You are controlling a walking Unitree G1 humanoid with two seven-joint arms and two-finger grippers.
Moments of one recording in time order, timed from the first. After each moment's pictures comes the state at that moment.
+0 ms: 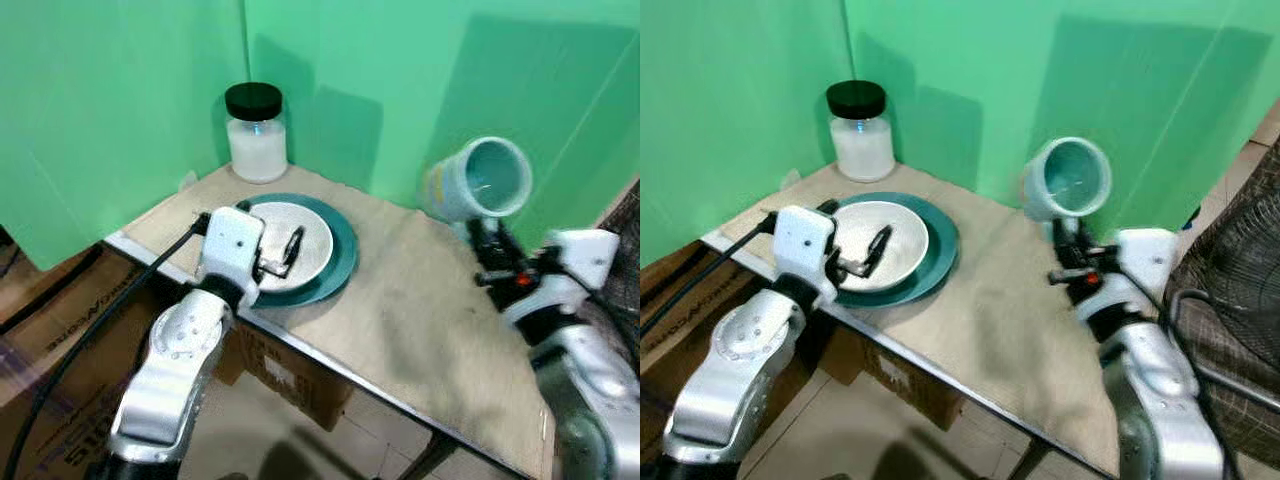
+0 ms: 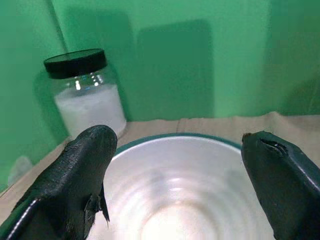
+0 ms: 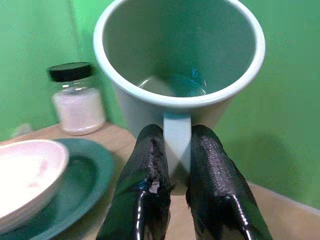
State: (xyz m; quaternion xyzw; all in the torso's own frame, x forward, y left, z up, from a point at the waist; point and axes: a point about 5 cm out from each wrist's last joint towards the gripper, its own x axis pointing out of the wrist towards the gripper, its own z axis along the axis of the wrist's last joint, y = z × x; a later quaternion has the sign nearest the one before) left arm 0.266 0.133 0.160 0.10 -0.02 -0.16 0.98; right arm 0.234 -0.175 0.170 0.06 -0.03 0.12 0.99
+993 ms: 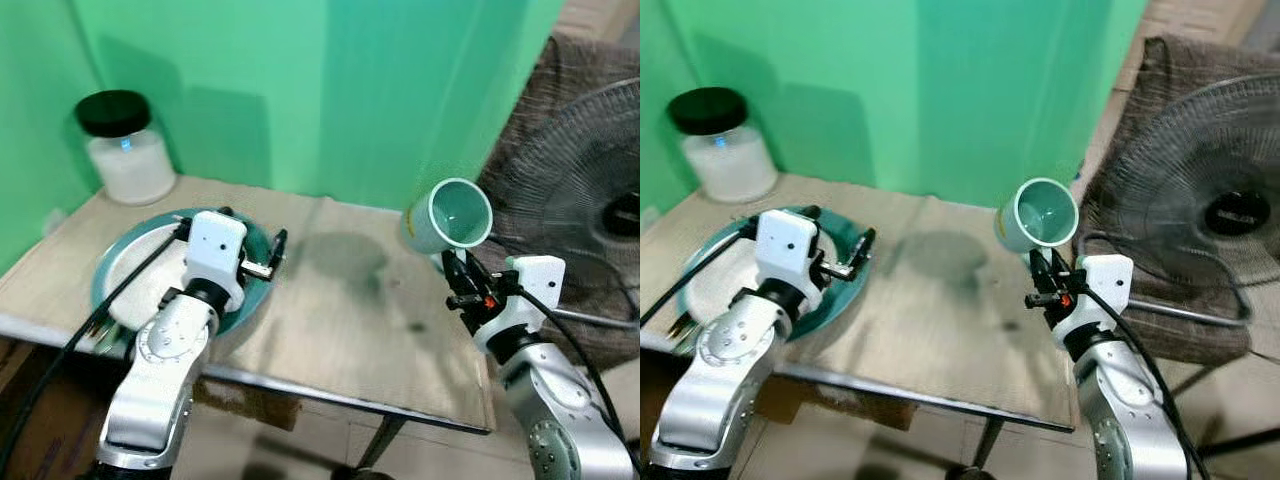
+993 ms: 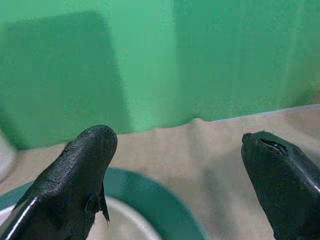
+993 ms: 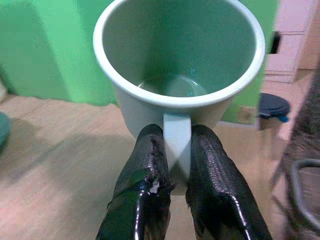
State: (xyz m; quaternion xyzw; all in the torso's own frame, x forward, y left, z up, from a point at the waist) left arm 0.264 0.141 0.158 0.09 -0.01 -0.14 0.99; right arm 0.234 -0.172 0.132 0.06 0.03 0.11 0.99
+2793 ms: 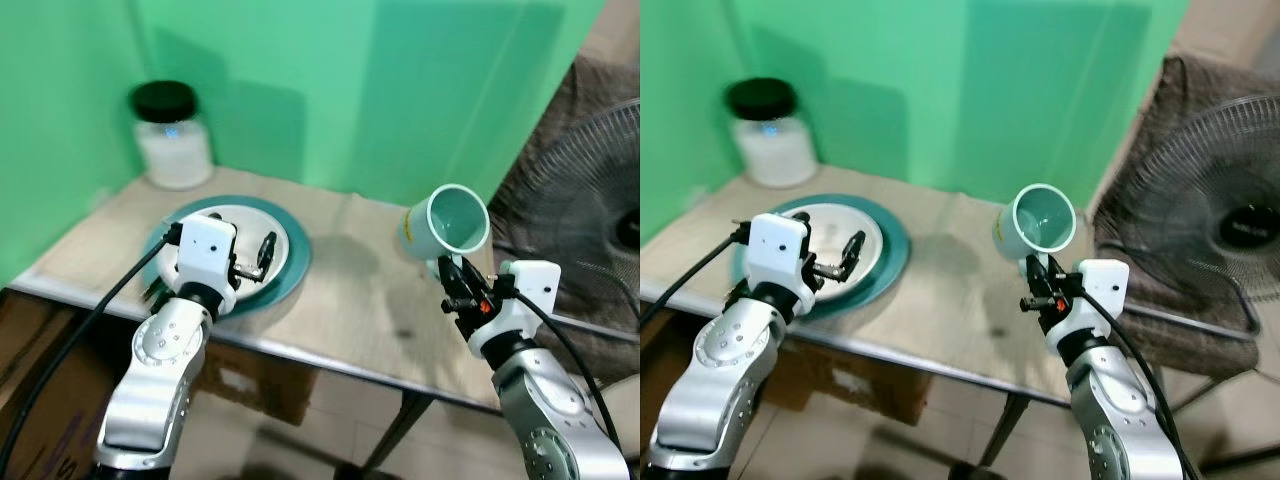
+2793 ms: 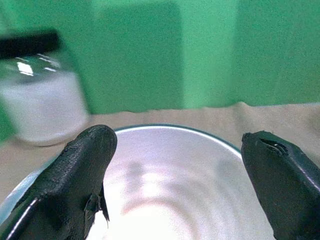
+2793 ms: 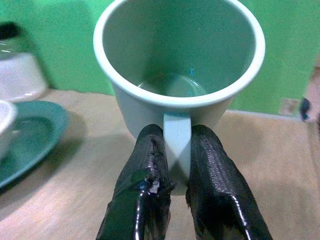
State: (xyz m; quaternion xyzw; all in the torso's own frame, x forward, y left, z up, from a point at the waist) left arm 0.266 0.150 0.152 0.09 0.01 -0.11 0.99; right arm 0.228 -0.164 0.129 0.09 0.05 0.09 0.99
